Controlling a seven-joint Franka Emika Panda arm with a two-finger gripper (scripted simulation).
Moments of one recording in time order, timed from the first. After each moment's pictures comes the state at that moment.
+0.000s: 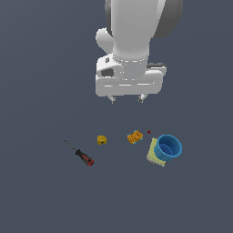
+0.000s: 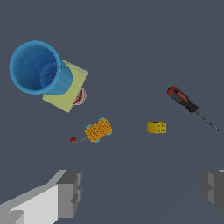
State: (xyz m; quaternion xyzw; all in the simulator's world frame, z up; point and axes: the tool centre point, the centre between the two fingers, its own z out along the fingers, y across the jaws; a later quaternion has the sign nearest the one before) arm 0.001 0.037 0.317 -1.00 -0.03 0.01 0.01
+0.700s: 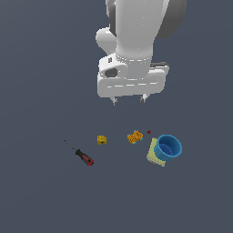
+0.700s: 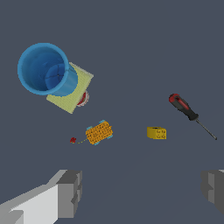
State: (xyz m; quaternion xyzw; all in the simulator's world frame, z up) arm 0.007 0.043 0.321 -1.00 -0.06 0.00 0.00
